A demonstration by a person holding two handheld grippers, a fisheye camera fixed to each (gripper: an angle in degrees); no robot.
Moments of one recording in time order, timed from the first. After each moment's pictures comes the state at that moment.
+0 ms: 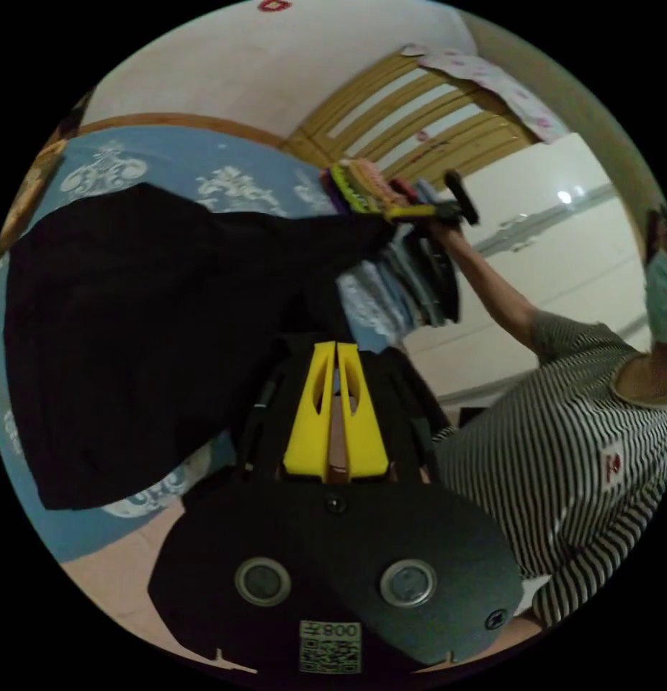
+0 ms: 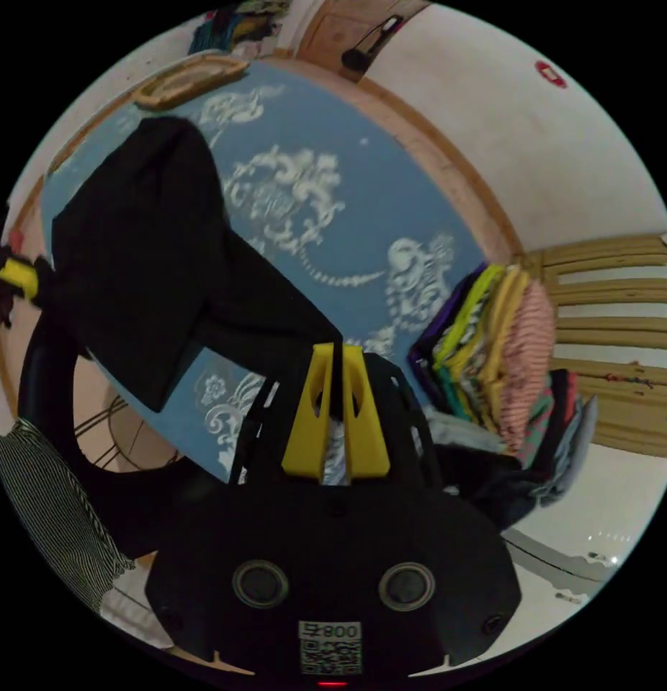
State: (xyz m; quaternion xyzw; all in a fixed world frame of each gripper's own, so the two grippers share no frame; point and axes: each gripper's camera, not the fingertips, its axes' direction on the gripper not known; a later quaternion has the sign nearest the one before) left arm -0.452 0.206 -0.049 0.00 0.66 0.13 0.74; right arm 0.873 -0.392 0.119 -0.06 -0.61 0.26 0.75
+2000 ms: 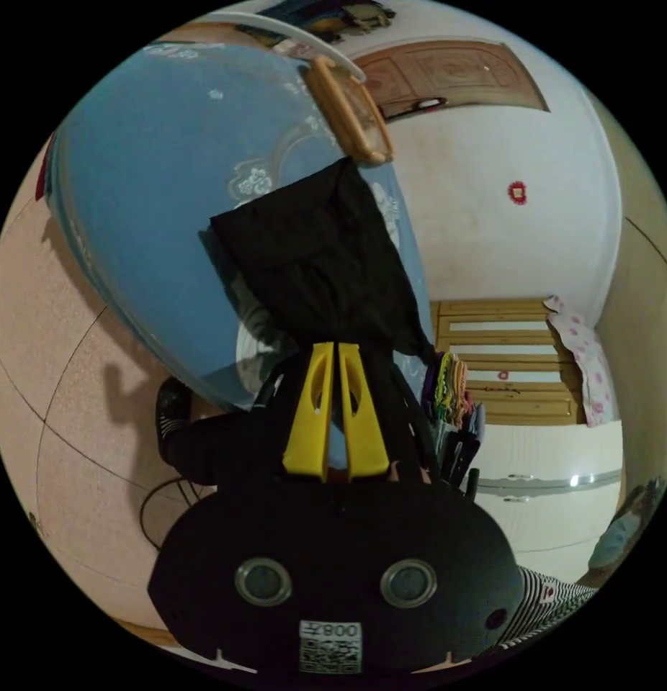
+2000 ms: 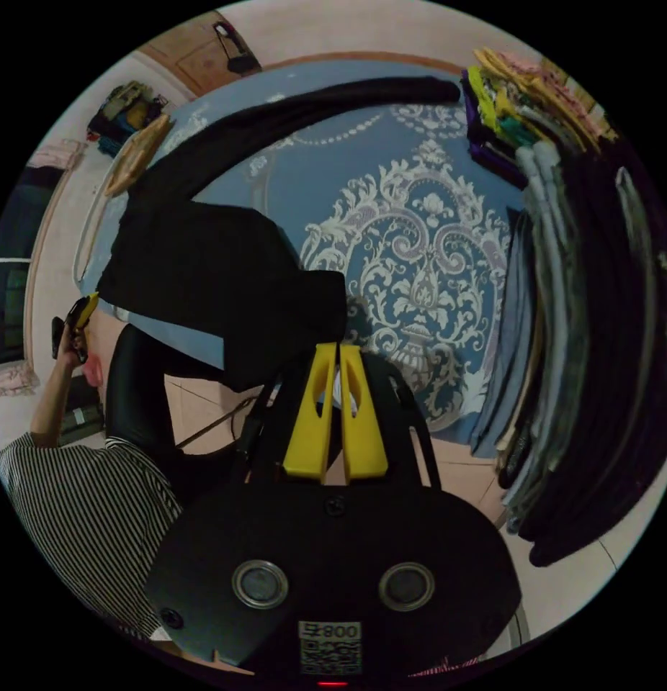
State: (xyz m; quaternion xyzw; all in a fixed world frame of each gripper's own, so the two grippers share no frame) left arm -0.808 0.314 0.176 -0.05 0.56 -0.39 0.73; right arm 0.905 -0.023 -0.034 -0.16 -0.76 0.38 0.50
